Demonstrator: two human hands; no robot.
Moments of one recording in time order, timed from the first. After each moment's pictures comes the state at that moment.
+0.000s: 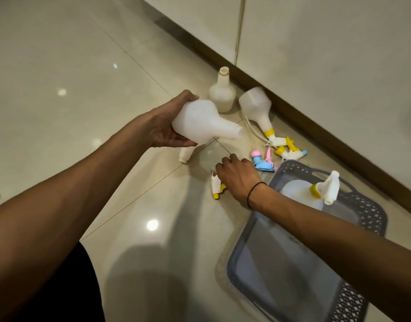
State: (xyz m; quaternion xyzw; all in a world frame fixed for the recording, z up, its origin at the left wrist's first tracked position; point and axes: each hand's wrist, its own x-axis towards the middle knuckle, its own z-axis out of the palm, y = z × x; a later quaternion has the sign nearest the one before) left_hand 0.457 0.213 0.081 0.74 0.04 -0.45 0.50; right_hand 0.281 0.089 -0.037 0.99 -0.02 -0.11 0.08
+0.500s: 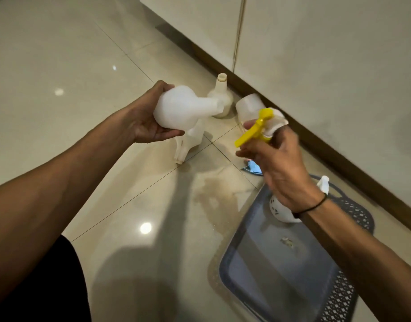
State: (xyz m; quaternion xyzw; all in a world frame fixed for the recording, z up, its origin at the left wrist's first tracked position) left_hand 0.475 0.236 0.094 0.69 0.08 -0.44 0.57; right_hand 0.238 0.065 0.084 0.60 -0.20 0.21 -0.74
